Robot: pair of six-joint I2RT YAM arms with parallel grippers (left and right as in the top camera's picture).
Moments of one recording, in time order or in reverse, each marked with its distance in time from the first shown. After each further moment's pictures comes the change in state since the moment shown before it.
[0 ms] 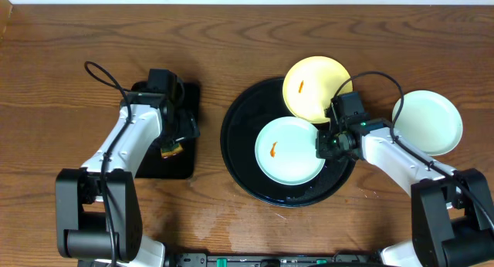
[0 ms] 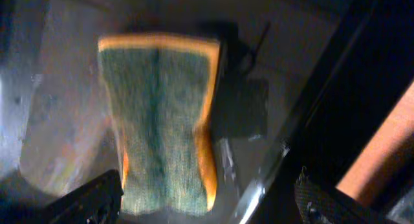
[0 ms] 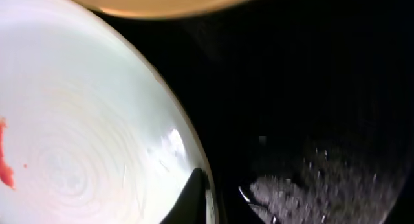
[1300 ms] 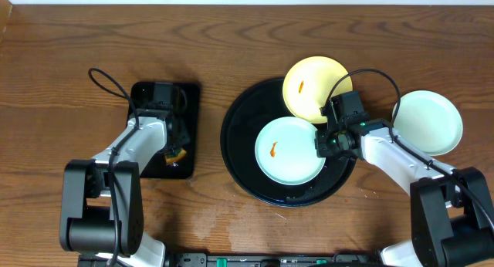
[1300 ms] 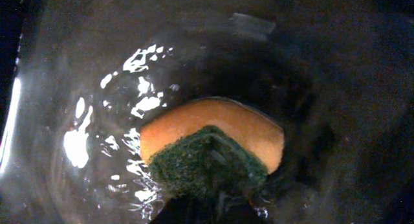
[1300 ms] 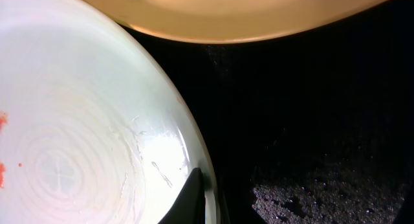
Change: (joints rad) left arm -0.005 0.033 -0.155 0.223 -0.163 0.002; right arm 0.000 0.006 0.000 0.031 0.005 -0.093
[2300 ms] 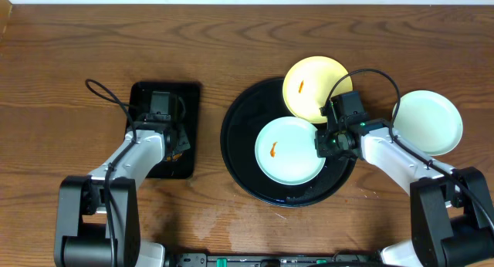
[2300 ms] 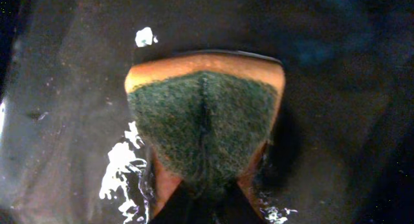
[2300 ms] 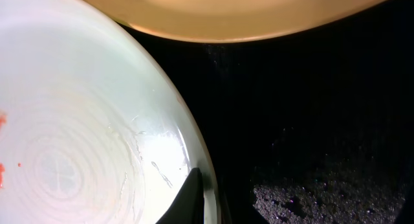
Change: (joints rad) left arm 0.000 -0.090 -0.108 0.090 0.041 0.020; right arm 0.000 0.000 0.000 0.000 0.000 0.000
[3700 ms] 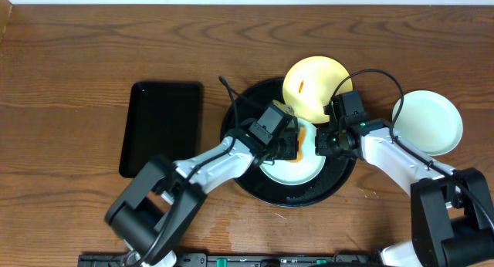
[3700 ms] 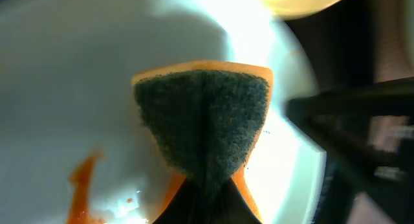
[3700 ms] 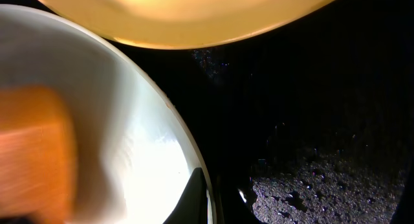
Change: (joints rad) left arm -0.660 0.192 0.182 0.325 0.420 -0.293; right arm 0.000 -0.003 -0.001 0.006 0.008 0.100
